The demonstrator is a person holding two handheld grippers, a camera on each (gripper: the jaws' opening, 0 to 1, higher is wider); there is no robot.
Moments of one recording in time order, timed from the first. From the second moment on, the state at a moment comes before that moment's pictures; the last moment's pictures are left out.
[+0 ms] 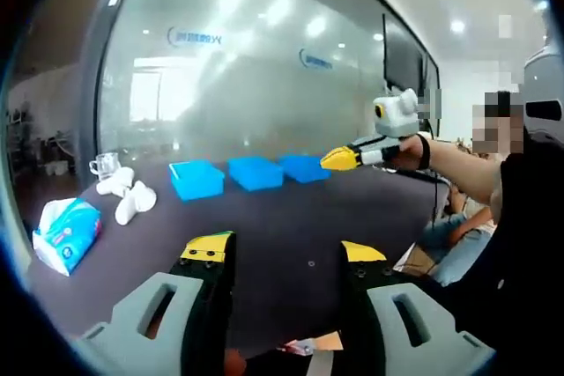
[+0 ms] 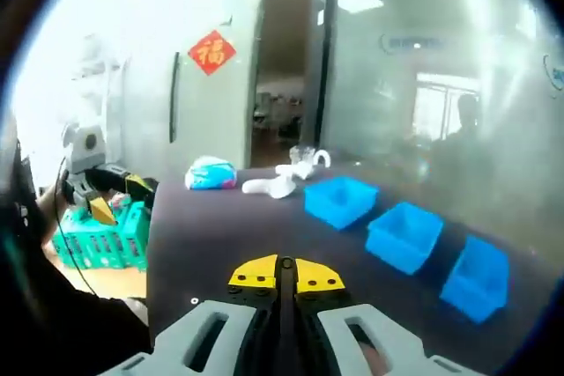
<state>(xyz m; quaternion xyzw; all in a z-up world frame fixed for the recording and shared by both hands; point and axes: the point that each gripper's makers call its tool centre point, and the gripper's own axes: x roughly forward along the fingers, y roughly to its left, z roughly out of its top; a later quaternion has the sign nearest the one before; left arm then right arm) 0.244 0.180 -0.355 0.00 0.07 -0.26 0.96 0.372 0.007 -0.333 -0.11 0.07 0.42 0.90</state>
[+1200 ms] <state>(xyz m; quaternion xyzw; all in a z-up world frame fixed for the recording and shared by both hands) 0.241 0.179 -0.352 0.01 0.07 -0.25 0.97 0.509 -0.021 -0.298 -0.02 0.01 0.28 0.96</state>
